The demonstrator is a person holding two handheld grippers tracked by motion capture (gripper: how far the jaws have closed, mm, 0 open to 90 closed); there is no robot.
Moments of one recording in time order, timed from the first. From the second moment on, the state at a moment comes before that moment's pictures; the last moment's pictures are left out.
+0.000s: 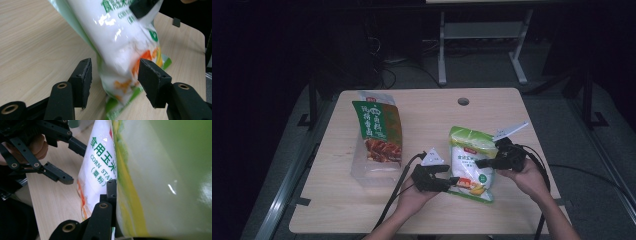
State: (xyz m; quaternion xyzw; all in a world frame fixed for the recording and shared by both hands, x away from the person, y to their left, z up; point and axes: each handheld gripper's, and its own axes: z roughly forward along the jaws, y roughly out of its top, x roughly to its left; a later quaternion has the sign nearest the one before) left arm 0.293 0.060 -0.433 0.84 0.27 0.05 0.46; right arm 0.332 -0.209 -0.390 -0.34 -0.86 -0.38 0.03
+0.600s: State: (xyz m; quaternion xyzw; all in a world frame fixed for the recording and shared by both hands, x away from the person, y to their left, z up) left arm 0.262 0.069 -0.434 0.87 0.22 0.08 0.44; right arm 0.330 -0.197 -0.361 -0.32 -0.87 -0.39 -0.03
